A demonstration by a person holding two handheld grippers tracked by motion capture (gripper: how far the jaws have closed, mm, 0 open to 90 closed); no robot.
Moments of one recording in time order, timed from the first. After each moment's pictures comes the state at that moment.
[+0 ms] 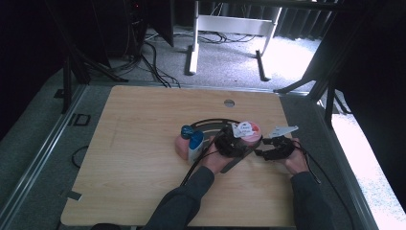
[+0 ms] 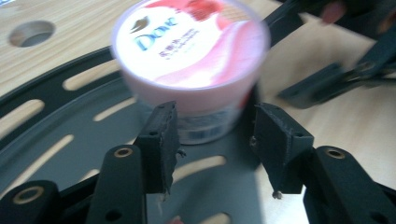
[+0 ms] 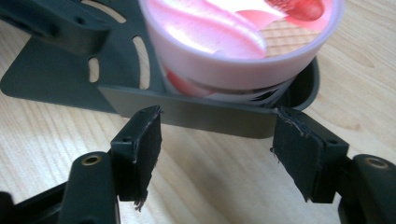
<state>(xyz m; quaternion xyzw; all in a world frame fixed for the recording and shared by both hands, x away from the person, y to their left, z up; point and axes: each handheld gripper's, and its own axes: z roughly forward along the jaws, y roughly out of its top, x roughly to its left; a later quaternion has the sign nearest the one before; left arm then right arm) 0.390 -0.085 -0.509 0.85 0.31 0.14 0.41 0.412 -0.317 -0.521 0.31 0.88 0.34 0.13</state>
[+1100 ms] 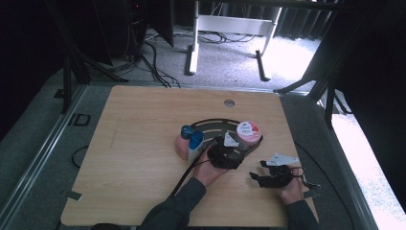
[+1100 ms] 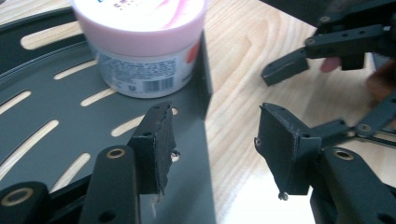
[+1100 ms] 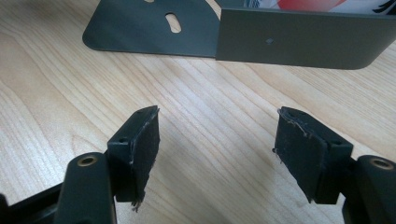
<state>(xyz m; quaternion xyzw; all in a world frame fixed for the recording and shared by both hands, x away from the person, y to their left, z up) 0.355 -0.061 -0.509 0.85 0.30 0.08 0.42 0.321 -0.300 -0.550 0.34 0.85 0.36 0.16</state>
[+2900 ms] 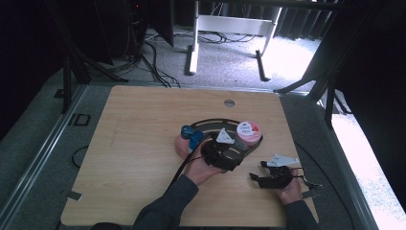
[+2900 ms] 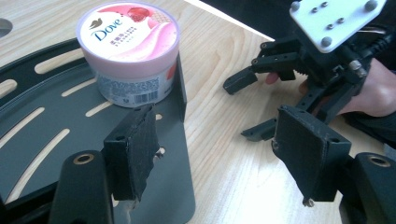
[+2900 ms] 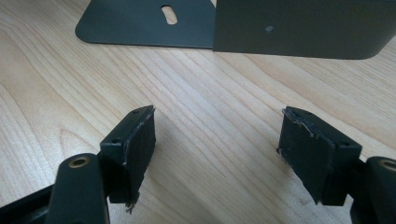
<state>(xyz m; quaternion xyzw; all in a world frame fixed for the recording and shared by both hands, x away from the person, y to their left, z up) 0.340 -0.036 -0.463 0.86 0.27 0.06 0.44 0.323 -0.304 -0.559 0.34 0.85 0.37 0.15</state>
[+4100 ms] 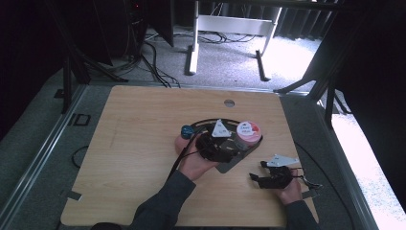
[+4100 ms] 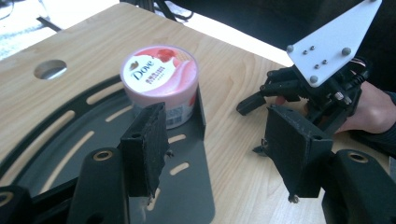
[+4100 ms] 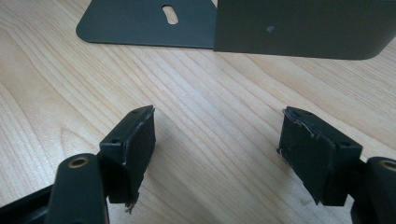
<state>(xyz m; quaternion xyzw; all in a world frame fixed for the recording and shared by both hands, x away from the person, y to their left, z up) 0.335 -0.018 -0.423 0.84 0.27 0.12 0.45 0.323 -0.304 -0.559 0.34 0.85 0.37 0.15</state>
